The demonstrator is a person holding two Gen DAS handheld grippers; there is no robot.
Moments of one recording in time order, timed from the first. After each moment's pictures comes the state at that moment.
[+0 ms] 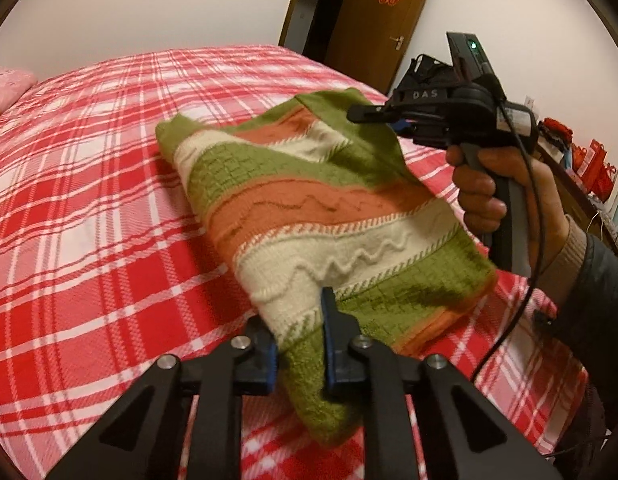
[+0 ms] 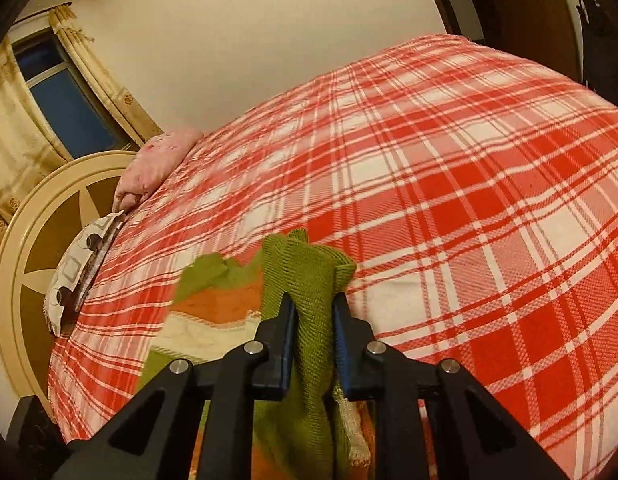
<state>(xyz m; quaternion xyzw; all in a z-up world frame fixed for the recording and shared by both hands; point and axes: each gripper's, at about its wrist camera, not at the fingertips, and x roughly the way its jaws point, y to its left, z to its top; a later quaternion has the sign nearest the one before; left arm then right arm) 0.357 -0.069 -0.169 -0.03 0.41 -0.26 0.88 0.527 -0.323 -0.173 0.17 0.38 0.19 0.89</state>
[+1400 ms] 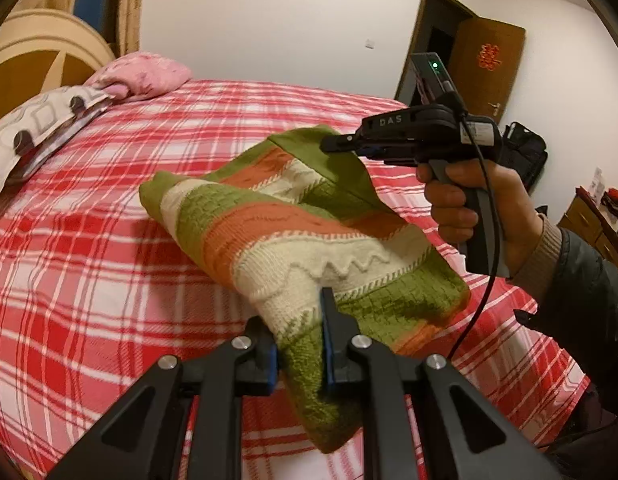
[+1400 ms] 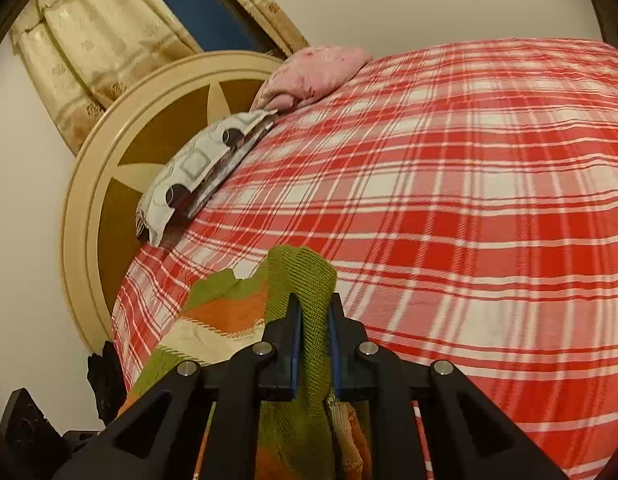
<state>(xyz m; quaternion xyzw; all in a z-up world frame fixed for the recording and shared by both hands) 0.192 0.163 -0.131 -0.08 0.36 -0.06 0.93 0.450 0.034 -0.151 0.09 0.42 0.41 0.80</state>
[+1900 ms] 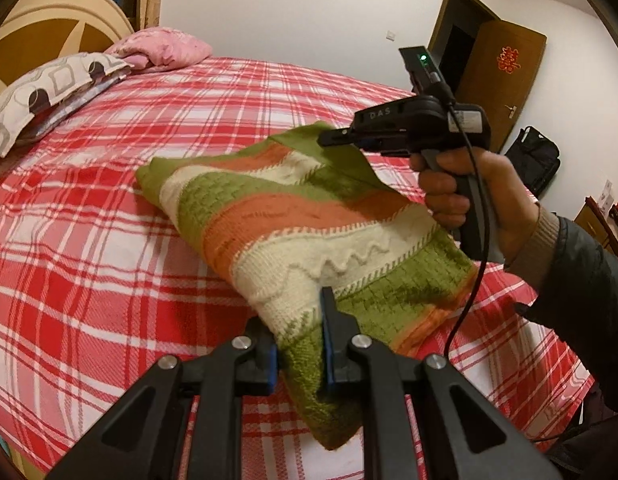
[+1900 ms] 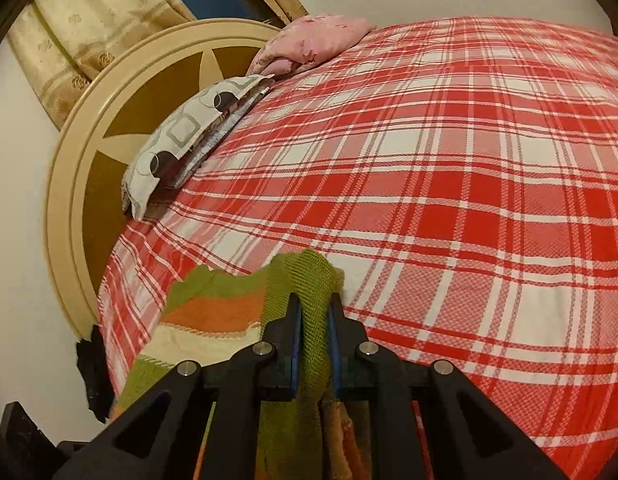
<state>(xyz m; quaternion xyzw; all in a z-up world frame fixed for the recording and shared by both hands) 0.183 0.178 -0.158 -0.11 0.39 -0.05 0.92 0.459 0.069 -0.190 0.06 0.45 0.40 0.79</state>
